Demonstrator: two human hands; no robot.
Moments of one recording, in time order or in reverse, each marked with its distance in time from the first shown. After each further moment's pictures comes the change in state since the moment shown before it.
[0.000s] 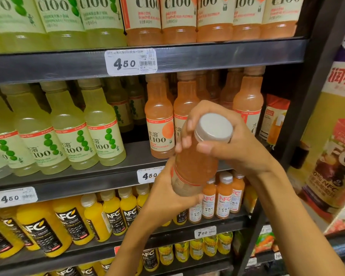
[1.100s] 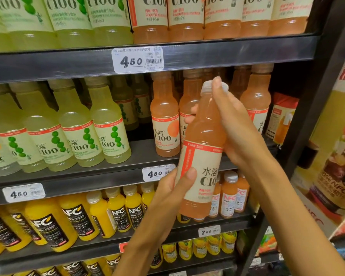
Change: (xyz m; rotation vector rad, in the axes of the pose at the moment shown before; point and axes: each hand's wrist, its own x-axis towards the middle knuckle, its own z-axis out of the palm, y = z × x) left_hand -0.019 0.021 0.002 -0.506 -0.101 -0.189; right_hand 0.020 0.023 -0.008 0.195 0.598 0.352
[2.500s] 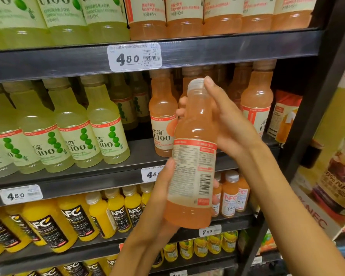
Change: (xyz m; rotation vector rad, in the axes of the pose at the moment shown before) left_hand -0.003 0.011 0.005 -0.337 -0.113 -0.098; right_hand 0.019 0.005 -0.001 0.224 -0.261 0.125
